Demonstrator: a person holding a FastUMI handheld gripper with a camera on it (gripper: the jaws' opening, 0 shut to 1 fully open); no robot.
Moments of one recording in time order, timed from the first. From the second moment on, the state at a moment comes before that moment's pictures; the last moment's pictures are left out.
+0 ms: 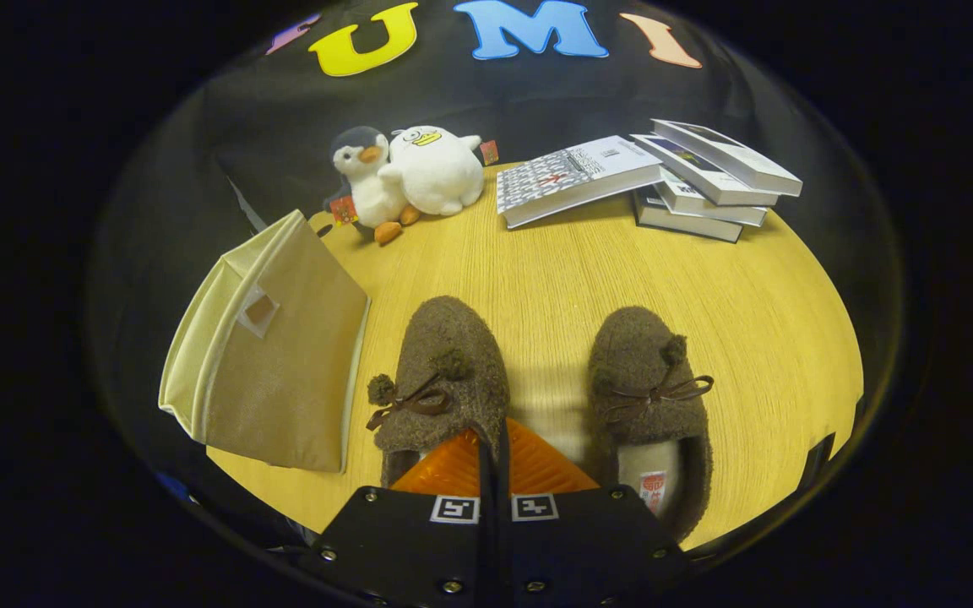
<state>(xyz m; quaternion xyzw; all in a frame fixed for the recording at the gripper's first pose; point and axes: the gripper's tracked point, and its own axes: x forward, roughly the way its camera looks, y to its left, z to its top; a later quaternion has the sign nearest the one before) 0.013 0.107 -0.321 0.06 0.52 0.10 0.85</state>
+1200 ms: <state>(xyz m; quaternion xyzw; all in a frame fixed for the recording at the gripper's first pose) 0.071 0.301 -0.200 0.18 0.45 0.15 0.86</state>
